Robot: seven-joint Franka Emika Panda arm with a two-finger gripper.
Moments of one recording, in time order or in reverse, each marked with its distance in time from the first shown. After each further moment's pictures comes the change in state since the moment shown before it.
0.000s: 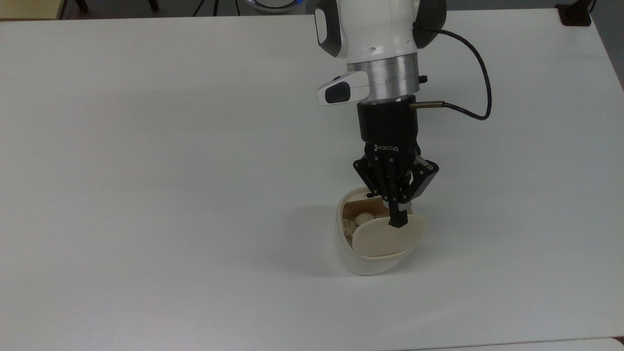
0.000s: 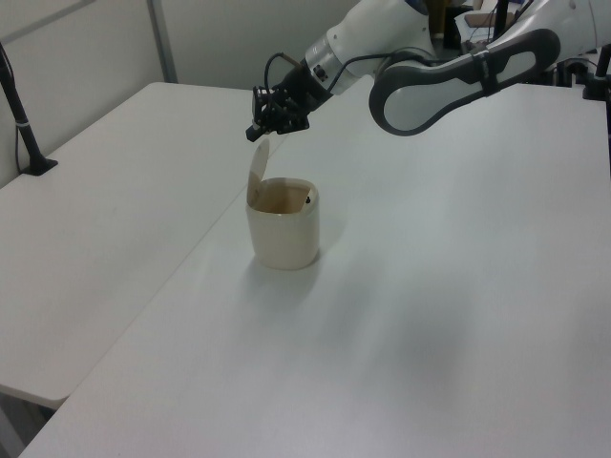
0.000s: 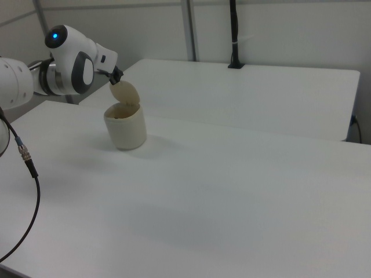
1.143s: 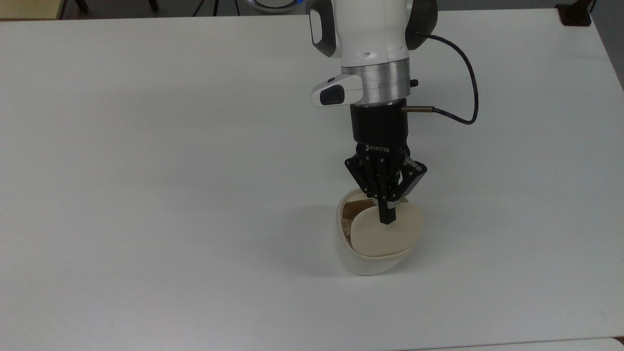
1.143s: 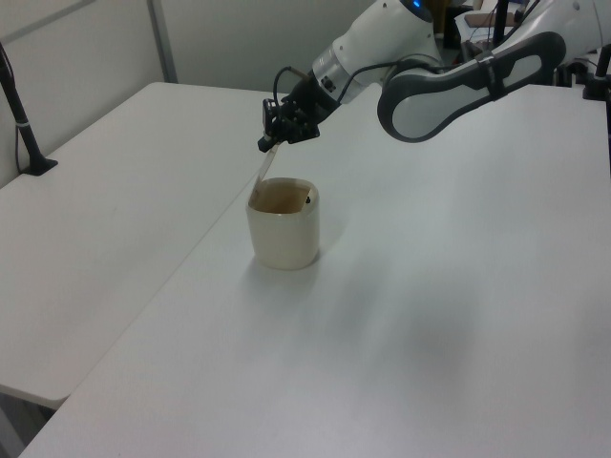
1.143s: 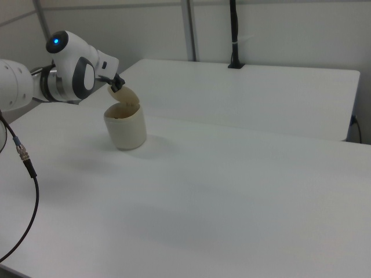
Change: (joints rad) arm -0.005 -0.027 -0.001 -0.078 -0.037 0.000 0.001
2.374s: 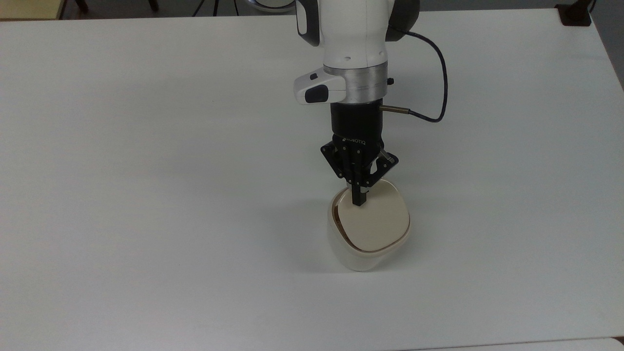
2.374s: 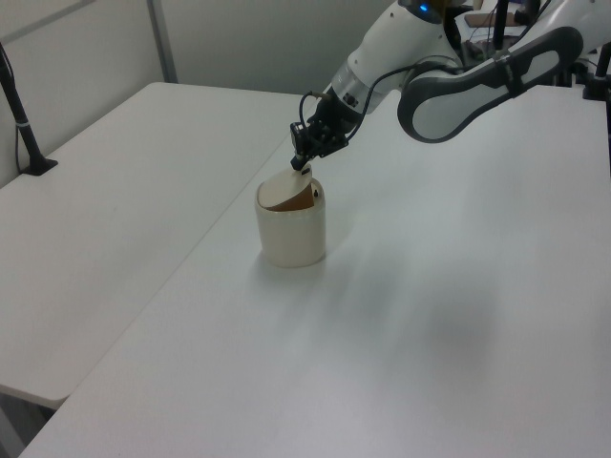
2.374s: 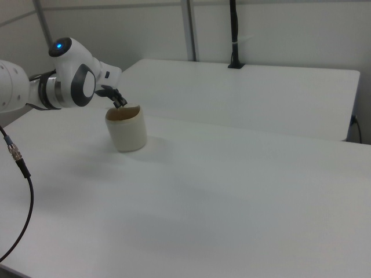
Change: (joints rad) arm -0.023 -0.094 0.007 -0.164 -0.022 -0.104 -0.125
